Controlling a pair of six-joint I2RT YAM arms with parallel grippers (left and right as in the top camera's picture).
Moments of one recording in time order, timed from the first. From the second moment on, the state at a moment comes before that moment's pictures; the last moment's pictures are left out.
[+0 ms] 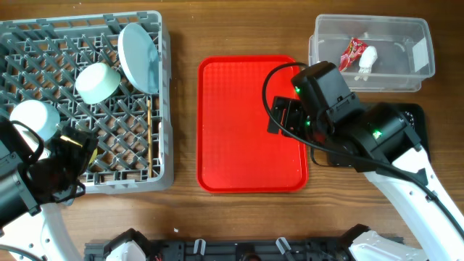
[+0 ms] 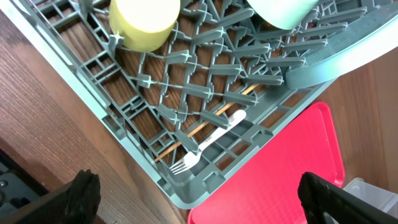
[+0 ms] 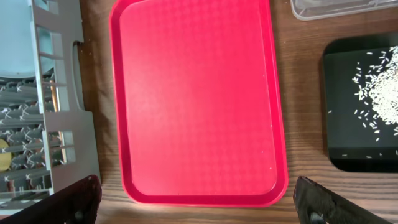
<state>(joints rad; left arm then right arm) 0.59 1.02 1.22 -1.35 0.25 -0.57 0.59 1.32 1.51 -1.25 0.11 0.70</state>
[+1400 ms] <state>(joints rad) 0.59 1.02 1.22 -1.35 0.24 -0.57 0.18 0.81 0.52 -0.17 -0.21 0.15</state>
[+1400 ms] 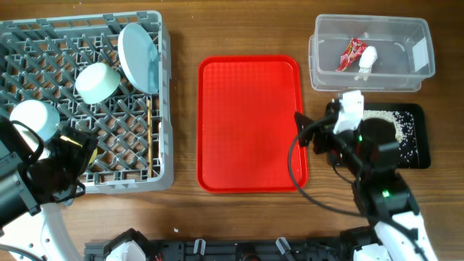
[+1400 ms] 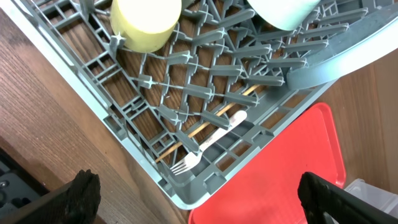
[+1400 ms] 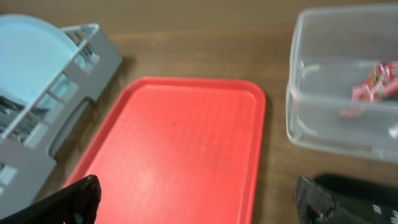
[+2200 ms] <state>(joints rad) 0.59 1.02 1.22 -1.35 0.24 -0.57 0.05 0.24 0.01 0.07 -0.20 0.24</state>
